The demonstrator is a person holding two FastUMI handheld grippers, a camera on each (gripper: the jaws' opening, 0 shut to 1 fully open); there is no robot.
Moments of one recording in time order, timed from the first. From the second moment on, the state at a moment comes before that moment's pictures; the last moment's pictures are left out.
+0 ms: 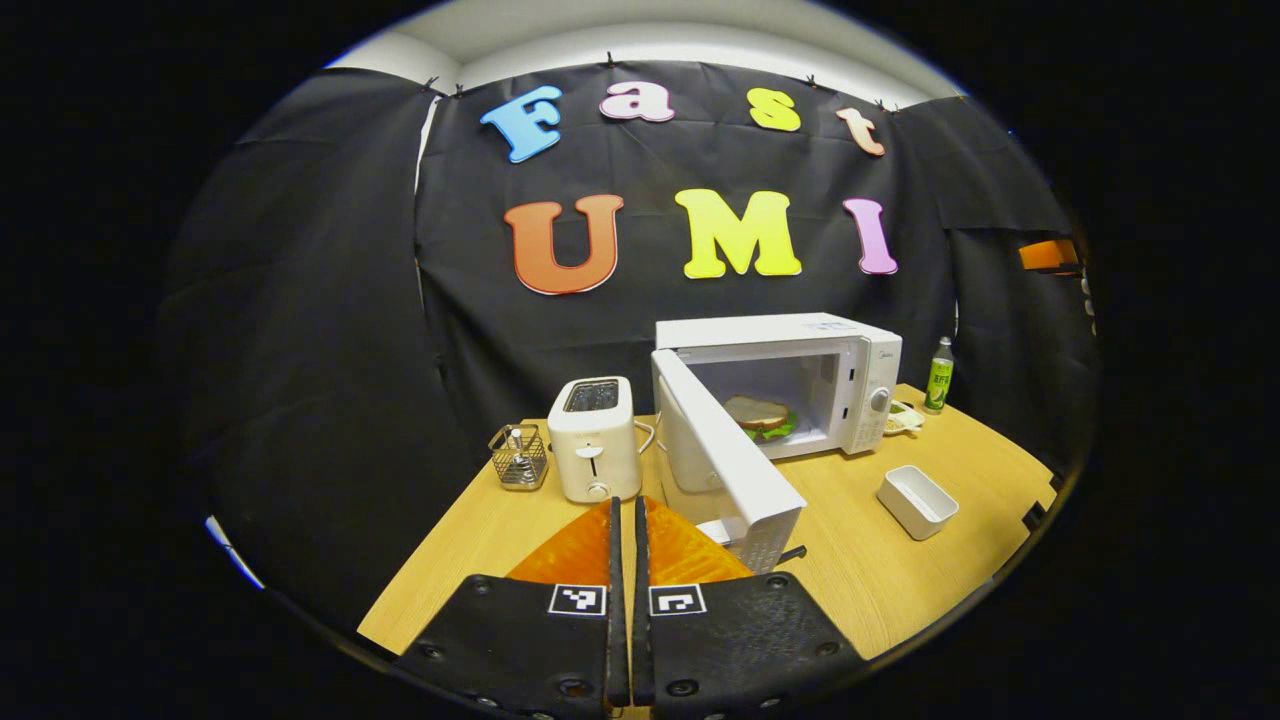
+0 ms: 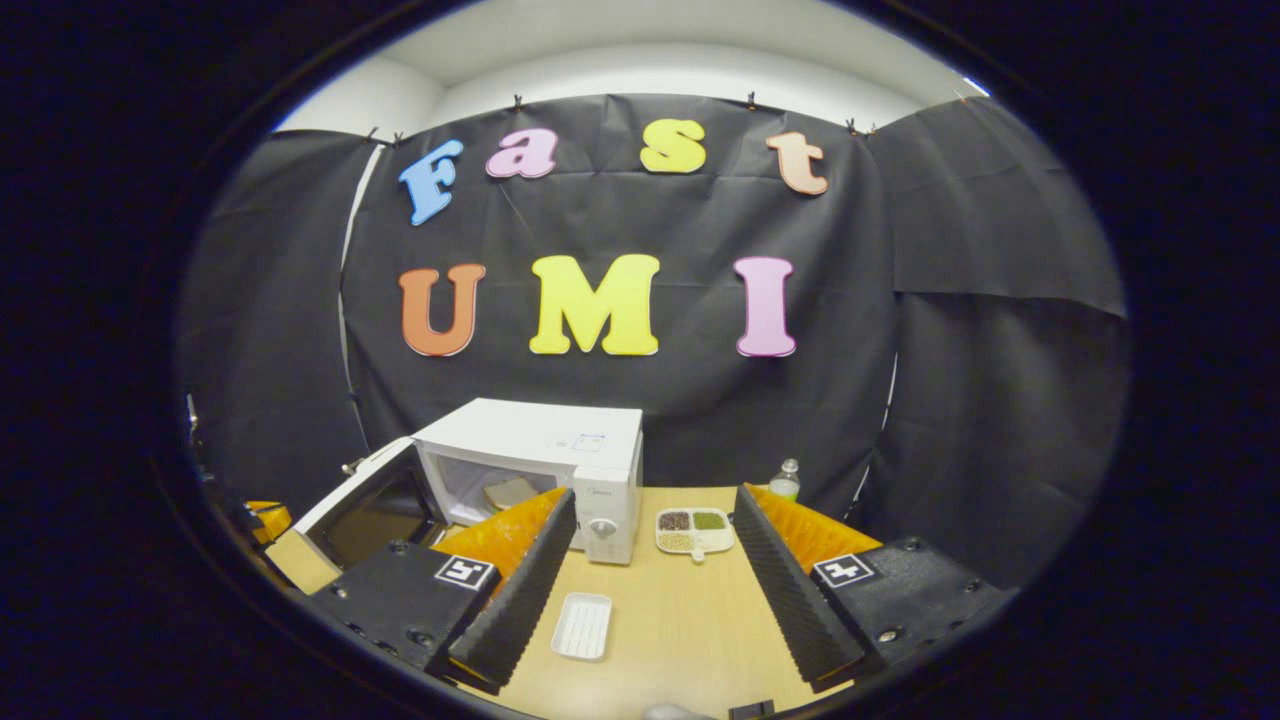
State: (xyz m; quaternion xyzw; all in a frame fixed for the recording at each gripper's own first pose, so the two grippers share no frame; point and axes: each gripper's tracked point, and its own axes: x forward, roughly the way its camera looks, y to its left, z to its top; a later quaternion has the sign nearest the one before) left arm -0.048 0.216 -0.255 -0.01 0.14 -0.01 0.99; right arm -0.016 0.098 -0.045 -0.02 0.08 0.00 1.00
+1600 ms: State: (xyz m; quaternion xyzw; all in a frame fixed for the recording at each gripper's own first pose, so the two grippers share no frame) left arm 0.011 0.054 -0.298 -0.02 0.17 -0.16 0.97; right arm -0.021 0.057 -0.054 0.04 0.12 -0.04 0.99
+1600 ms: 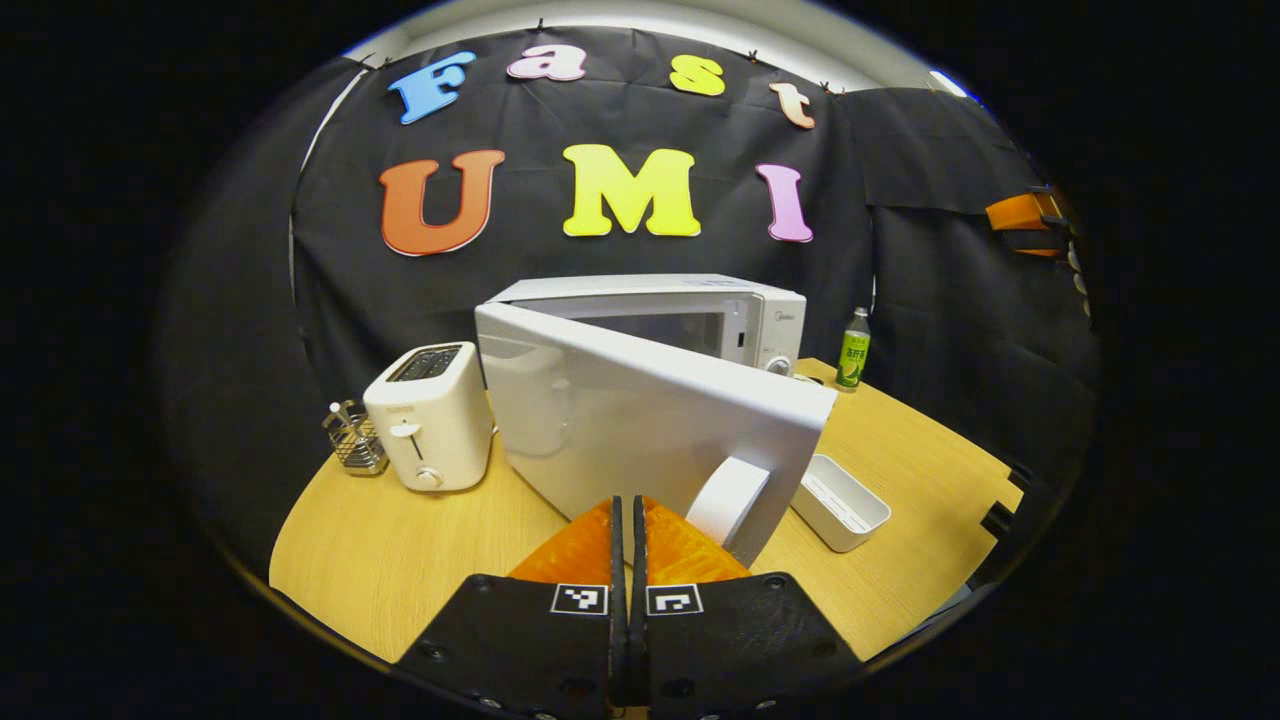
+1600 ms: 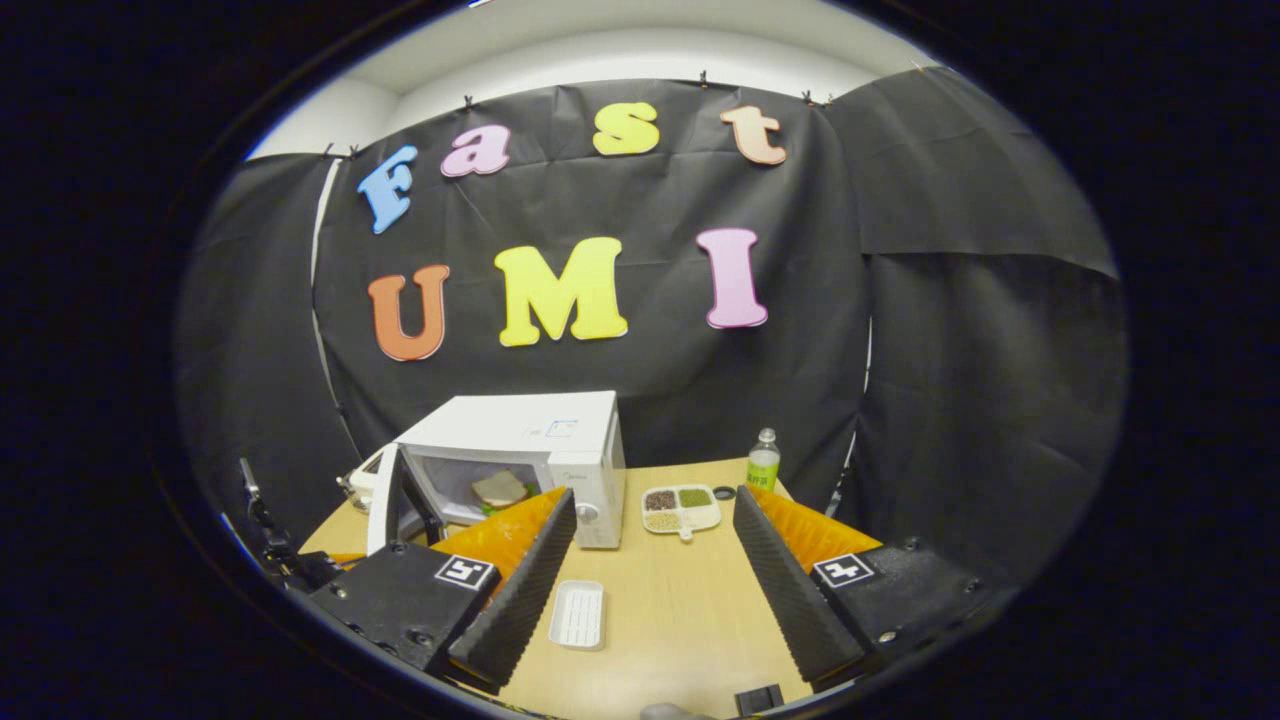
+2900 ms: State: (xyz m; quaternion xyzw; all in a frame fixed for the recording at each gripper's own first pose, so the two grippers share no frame) left arm 0.169 -0.083 -0.296 -0.02 0.17 -0.19 0.97; right arm 0.013 -0.029 -0.066 0.06 0.13 -0.07 0.99
